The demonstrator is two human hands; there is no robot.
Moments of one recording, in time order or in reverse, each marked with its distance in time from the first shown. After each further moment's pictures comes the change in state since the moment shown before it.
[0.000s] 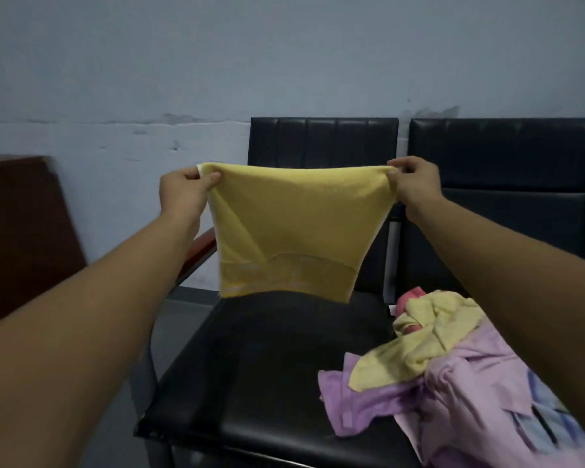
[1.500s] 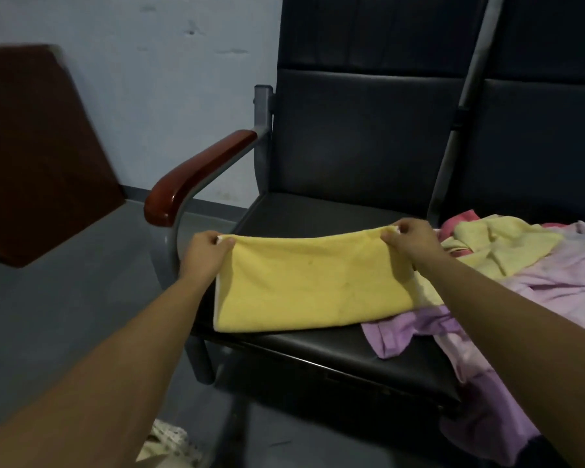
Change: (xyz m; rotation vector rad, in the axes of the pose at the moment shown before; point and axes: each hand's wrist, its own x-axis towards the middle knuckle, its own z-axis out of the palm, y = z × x) left_hand -0.122 -0.221 -0.063 0.572 -0.232 -0.295; right_hand -0.138 0.210 0.051 -0.423 -0.426 0.264
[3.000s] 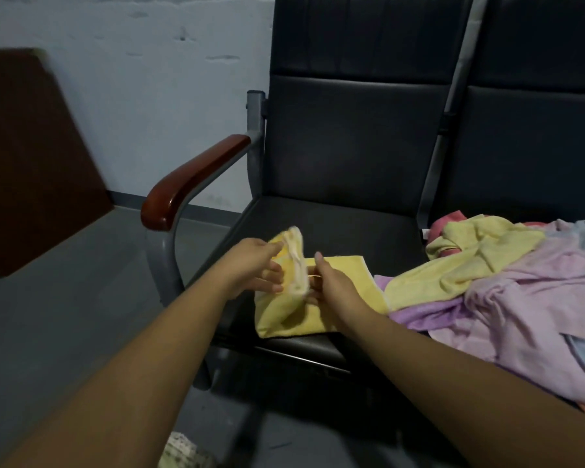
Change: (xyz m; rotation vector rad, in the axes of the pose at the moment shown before) left_hand -0.045 0.058 0.014 -0.254 -0.527 -0.196; right_hand -0.103 -0.043 0.110 0.509 -0.370 0.270
